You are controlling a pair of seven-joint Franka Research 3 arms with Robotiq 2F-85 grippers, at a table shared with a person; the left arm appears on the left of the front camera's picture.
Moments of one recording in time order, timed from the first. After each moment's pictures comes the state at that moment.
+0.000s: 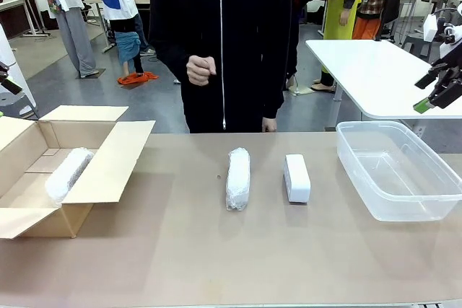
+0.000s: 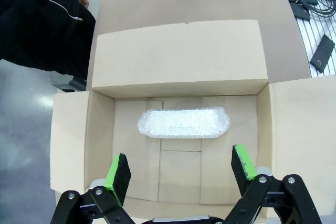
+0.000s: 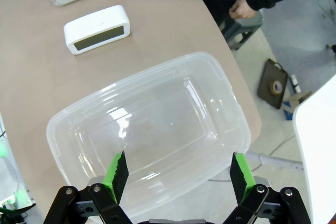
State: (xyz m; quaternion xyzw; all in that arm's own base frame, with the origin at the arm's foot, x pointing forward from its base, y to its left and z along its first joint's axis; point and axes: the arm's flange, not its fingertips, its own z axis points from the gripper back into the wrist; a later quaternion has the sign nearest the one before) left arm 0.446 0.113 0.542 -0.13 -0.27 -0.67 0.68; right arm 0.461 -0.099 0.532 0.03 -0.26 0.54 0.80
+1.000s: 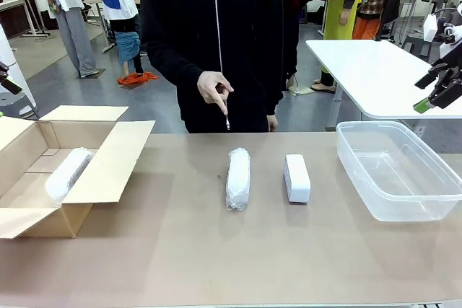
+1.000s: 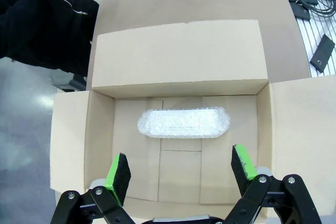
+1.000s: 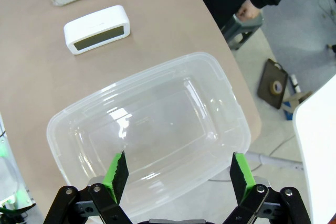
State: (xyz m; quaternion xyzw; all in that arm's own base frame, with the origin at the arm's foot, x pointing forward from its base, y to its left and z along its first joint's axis) left arm 0.446 0.113 0.542 -0.13 -0.27 -0.67 0.68; right arm 0.461 -0.099 0.532 0.03 -0.26 0.54 0.80
